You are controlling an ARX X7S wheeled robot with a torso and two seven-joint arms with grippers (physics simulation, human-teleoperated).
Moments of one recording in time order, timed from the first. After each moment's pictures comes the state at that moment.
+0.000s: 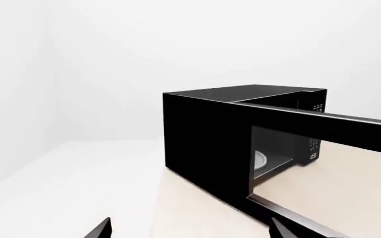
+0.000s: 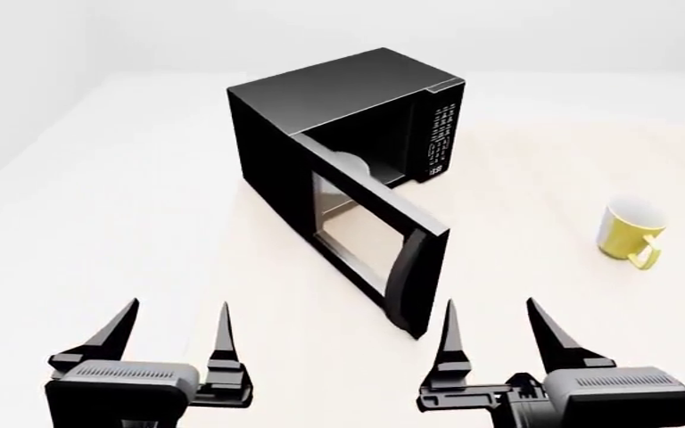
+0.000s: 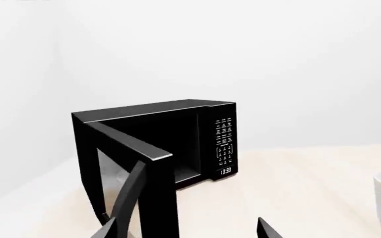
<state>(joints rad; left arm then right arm) 0.18 -0.30 0.10 0.65 -0.26 -0.31 -0.23 -0.19 0.28 -0.16 -0.65 0.28 0.21 0.26</state>
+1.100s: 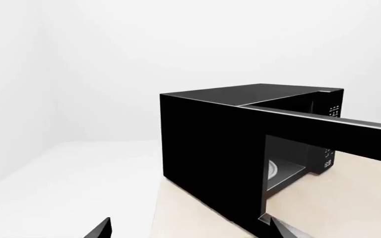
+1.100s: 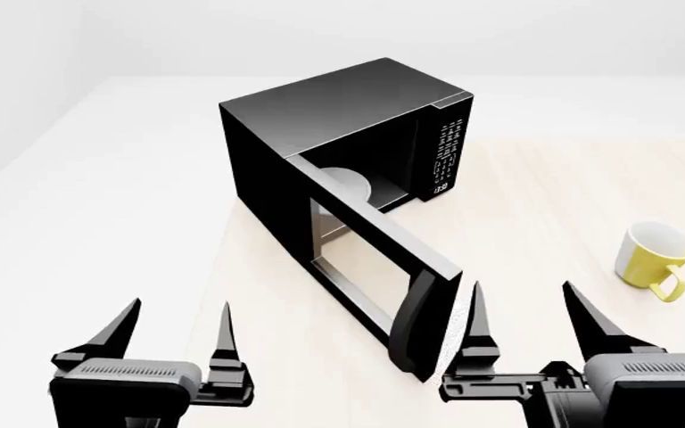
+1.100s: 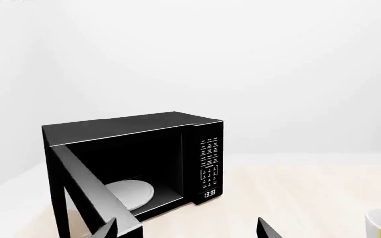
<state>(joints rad) 0.16 -0.32 0.12 0.64 -0.27 -0.30 -0.25 -0.15 0.37 -0.09 -0.91 0.38 0.50 0.39</state>
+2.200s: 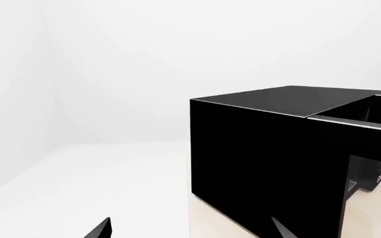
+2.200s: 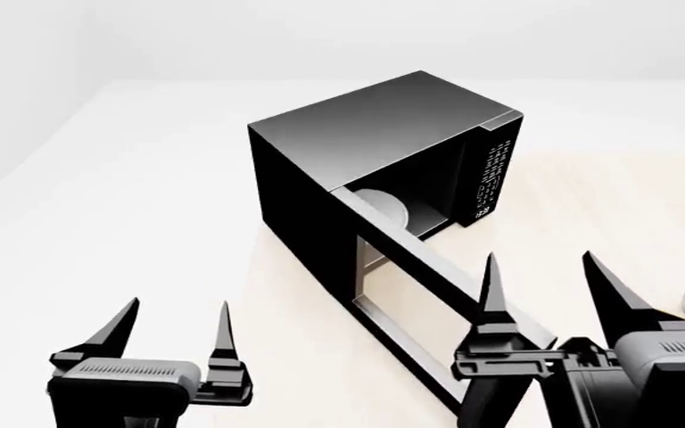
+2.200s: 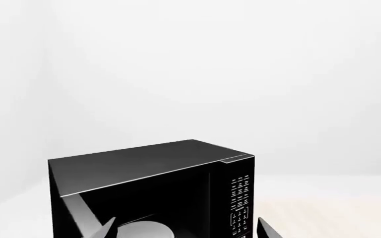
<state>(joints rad) 0.16 -0.34 0.13 0.64 -0.28 -0.30 -0.27 -0.05 0.44 -0.06 -0.98 0.49 0.56 0.46</state>
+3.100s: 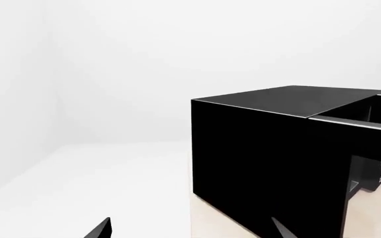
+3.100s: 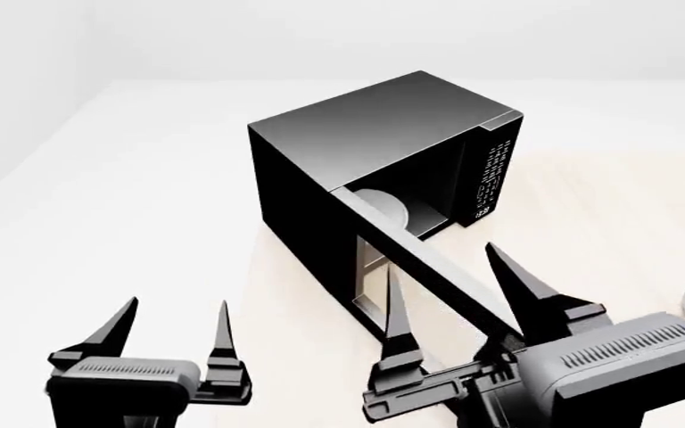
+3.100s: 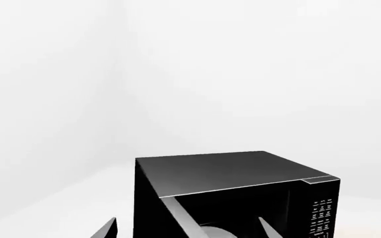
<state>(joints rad) 0.16 -0.35 0.14 0.64 -0.29 -0.30 -0.29 0.36 0.71 -0.65 -1.04 0.73 0.51 0.91</state>
